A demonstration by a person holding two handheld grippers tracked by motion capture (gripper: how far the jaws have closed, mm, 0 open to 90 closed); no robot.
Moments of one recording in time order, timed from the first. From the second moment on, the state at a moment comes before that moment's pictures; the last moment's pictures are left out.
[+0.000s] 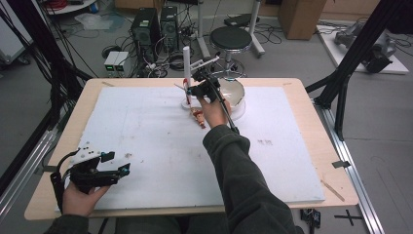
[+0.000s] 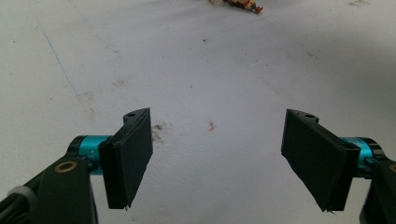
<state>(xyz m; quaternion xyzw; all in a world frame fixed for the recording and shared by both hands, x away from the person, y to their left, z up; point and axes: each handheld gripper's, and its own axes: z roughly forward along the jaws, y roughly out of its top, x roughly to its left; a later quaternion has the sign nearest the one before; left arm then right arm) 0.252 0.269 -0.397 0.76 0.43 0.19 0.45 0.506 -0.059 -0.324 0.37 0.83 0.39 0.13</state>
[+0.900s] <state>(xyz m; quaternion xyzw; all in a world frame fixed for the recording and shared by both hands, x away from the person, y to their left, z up) 0.252 0.270 -0.397 0.76 0.43 0.19 0.45 0.519 -0.066 -0.334 0.40 0.82 0.38 0.12</state>
